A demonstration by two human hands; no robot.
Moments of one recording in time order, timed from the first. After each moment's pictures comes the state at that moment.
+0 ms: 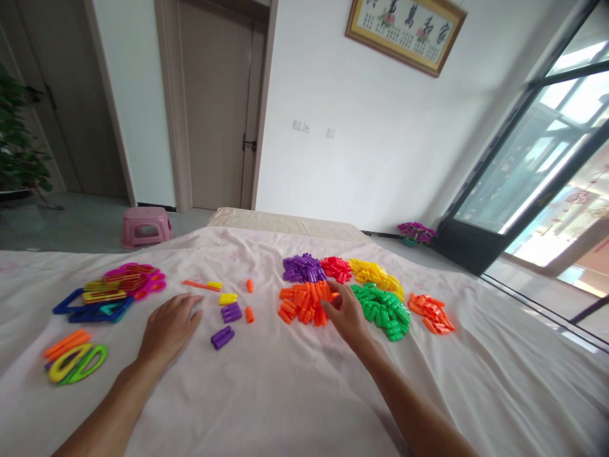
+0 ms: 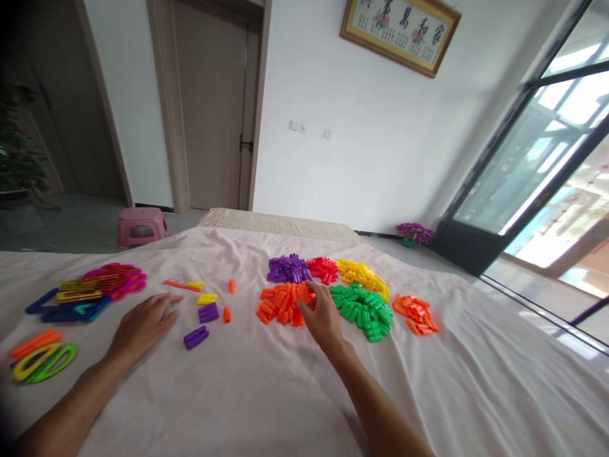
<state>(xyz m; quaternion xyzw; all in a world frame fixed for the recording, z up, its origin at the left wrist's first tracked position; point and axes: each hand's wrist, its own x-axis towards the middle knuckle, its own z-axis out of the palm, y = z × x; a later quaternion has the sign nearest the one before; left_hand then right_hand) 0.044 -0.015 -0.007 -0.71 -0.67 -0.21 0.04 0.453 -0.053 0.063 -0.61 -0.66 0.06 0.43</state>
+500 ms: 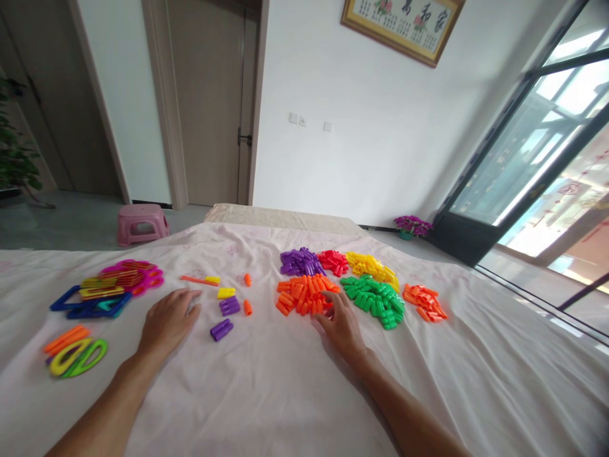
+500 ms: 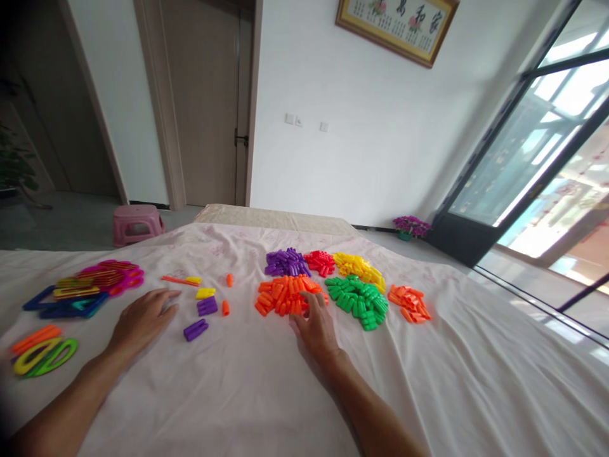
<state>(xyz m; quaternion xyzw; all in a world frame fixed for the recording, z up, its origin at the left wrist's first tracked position) 0.041 -0.014 -0.008 -0.72 -0.66 -0.22 0.04 0.447 -0.085 0.031 -0.61 -0.68 0.03 0.40</state>
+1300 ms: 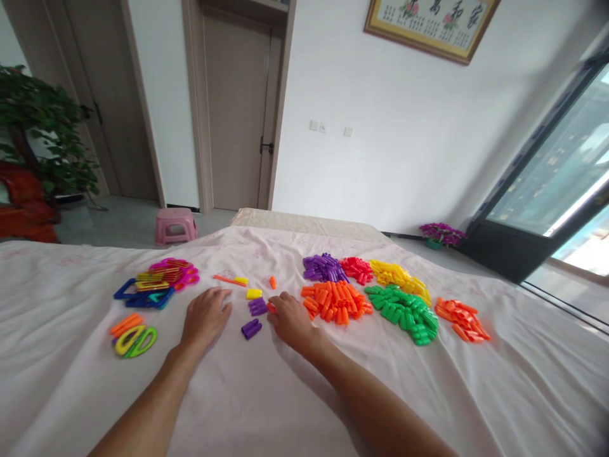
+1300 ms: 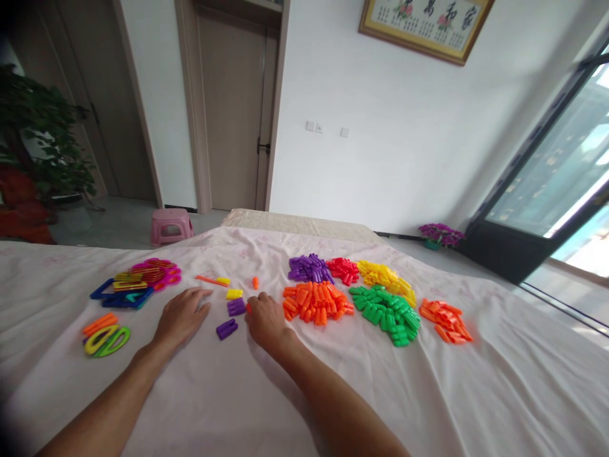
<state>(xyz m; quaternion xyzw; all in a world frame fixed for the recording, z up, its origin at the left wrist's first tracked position) 0.048 -0.021 0.004 -0.70 -0.68 -0.22 0.01 0.281 -0.044 0.063 -0.56 -0.82 0.07 0.12</state>
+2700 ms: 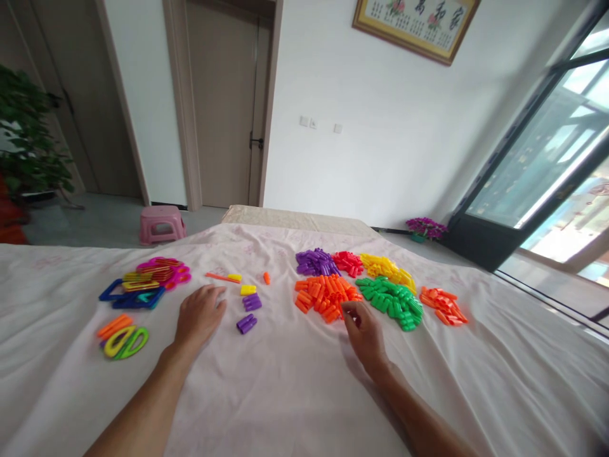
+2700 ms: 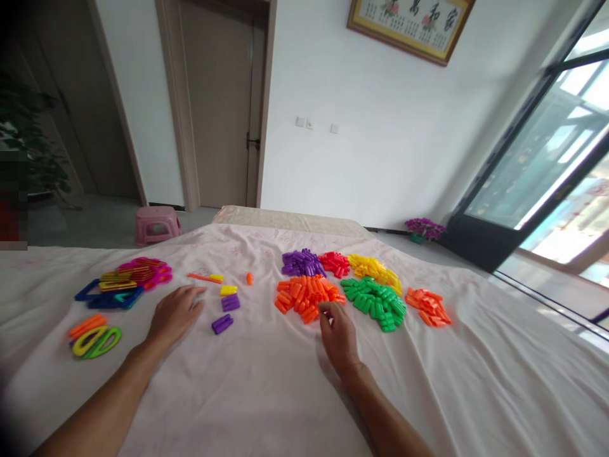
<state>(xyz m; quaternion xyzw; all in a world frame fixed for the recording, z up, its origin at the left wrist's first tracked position) 0.048 -0.021 0.004 -0.70 -0.67 -0.22 0.01 0.432 -0.104 0.035 -0.60 -0.65 0.02 0.47</state>
